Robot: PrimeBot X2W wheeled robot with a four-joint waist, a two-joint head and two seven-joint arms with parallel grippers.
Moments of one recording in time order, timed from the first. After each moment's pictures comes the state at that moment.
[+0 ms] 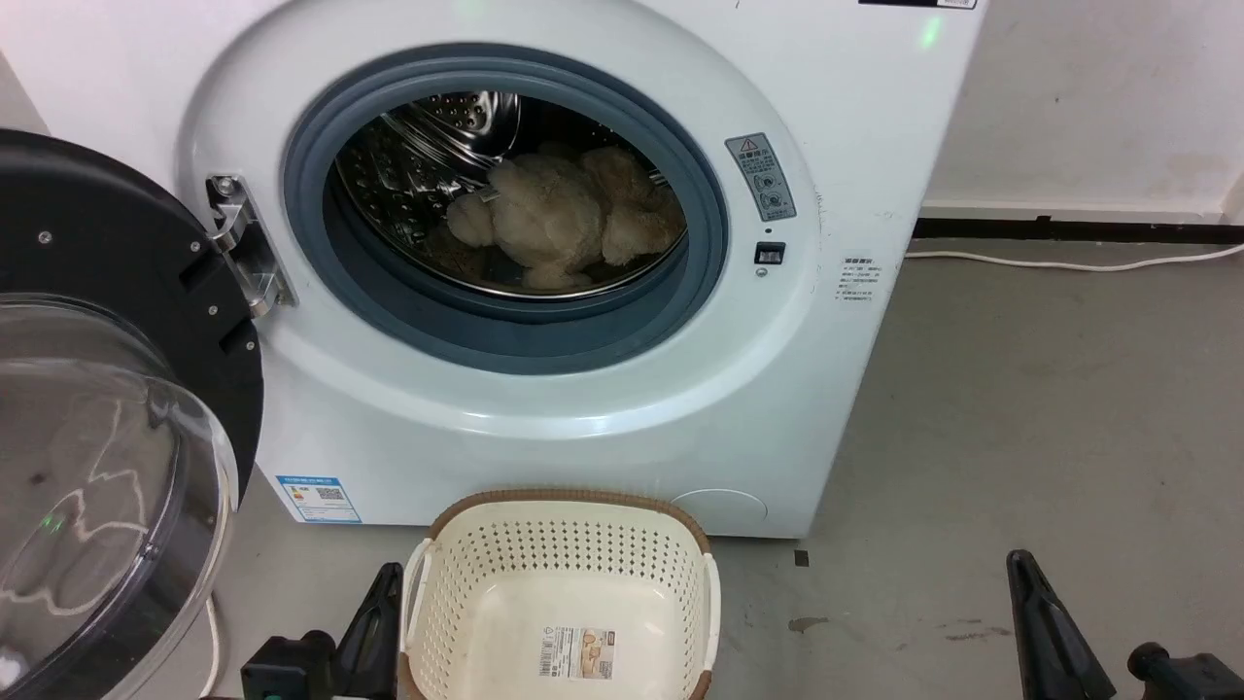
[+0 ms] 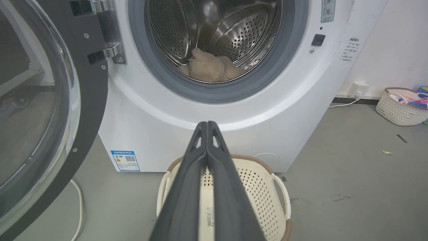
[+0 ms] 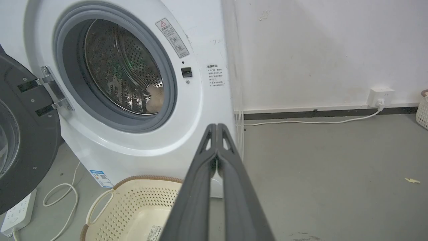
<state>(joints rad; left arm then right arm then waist) 0.07 0.11 -0.06 0.18 -0.17 -0.07 -0.23 0.18 -0.05 -0.02 -0.03 0.20 0.13 -0.23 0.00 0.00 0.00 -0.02</state>
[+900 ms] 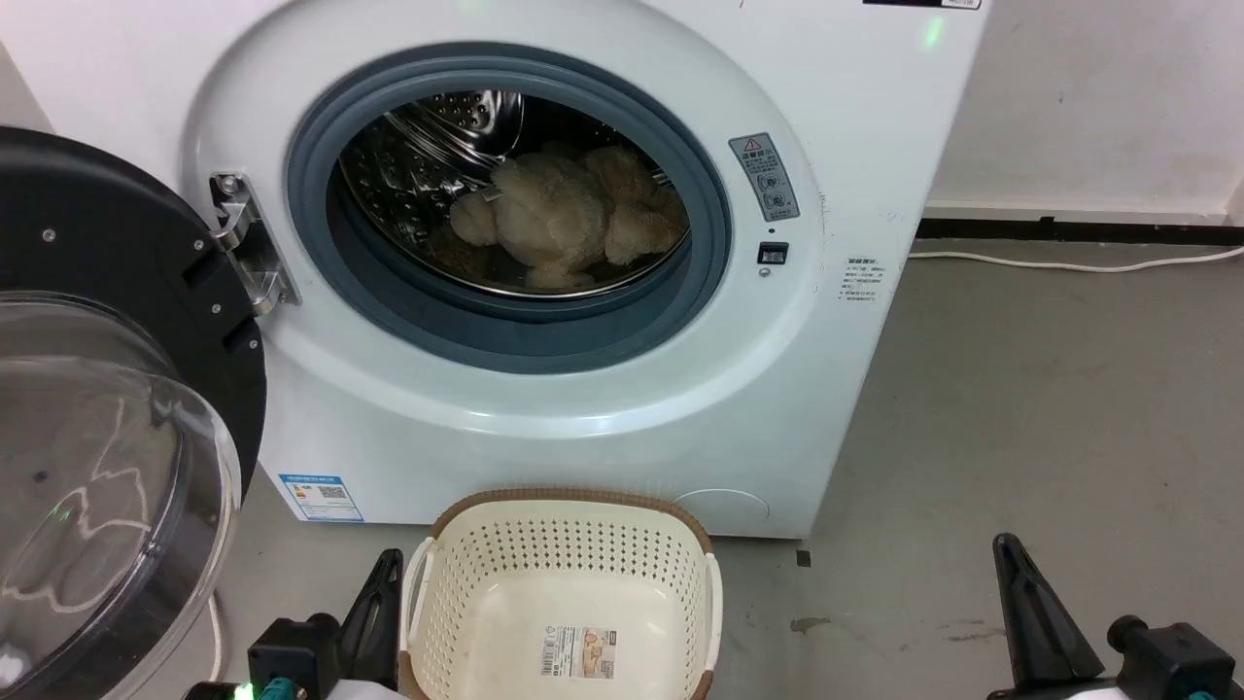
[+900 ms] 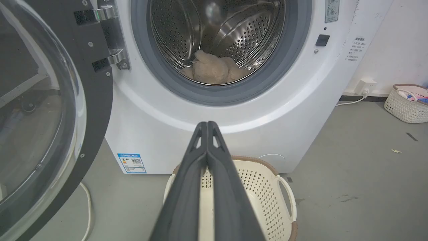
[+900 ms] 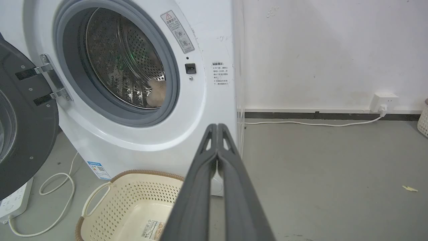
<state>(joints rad) 0.06 0.10 -0.05 0.14 -0.13 -0.05 -0.18 0.14 -0.05 -0.02 -0.02 0.15 0.13 -0.18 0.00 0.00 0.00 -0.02</state>
